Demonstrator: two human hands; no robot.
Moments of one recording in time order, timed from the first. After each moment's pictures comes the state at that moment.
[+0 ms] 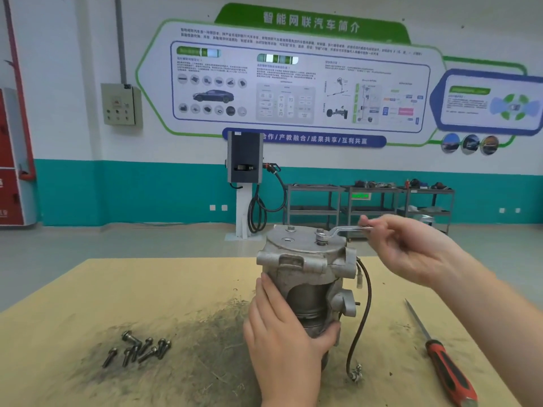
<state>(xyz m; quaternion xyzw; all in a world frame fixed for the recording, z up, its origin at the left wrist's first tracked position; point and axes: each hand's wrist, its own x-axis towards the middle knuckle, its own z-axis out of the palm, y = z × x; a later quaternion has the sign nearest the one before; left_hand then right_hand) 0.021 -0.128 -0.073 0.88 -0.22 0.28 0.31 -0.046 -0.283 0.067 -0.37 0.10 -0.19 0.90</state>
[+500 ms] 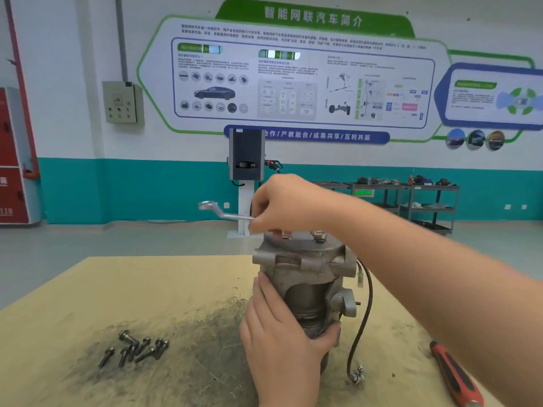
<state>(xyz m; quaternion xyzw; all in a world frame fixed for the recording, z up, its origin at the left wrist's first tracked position) 0.024 -0.132 -0.074 0.88 -0.22 0.28 0.32 0.037 -0.185 0.122 -0.98 0.00 -0.16 0.09</state>
